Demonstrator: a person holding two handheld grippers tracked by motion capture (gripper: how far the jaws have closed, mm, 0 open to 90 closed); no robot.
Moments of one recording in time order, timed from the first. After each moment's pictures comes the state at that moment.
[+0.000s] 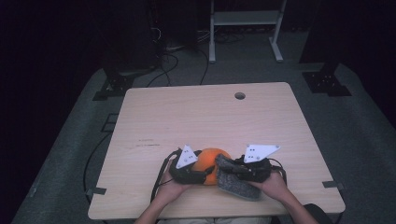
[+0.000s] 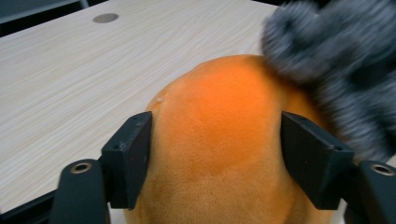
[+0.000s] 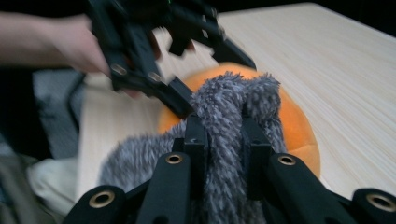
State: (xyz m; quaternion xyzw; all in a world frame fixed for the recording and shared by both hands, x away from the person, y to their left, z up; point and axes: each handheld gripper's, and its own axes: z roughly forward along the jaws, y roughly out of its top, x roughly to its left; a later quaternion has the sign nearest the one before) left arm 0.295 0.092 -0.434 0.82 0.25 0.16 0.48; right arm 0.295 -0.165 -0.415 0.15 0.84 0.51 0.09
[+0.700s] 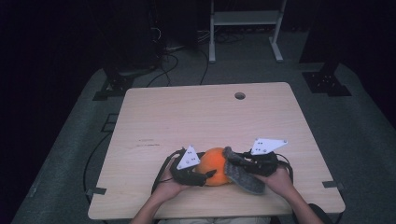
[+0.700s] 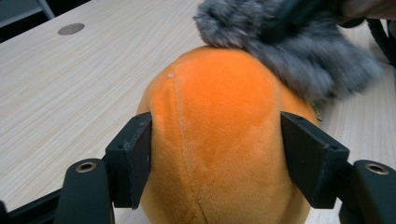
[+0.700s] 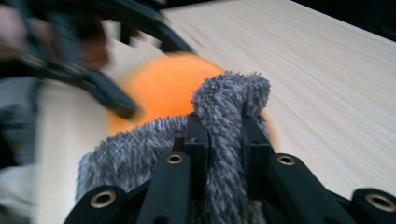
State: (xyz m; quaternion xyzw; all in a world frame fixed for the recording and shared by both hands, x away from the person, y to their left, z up) left arm 0.295 0.090 -0.428 0.85 0.18 0.16 0.48; right arm 0.308 -0.189 -0.415 0.21 0.83 0.50 0.12
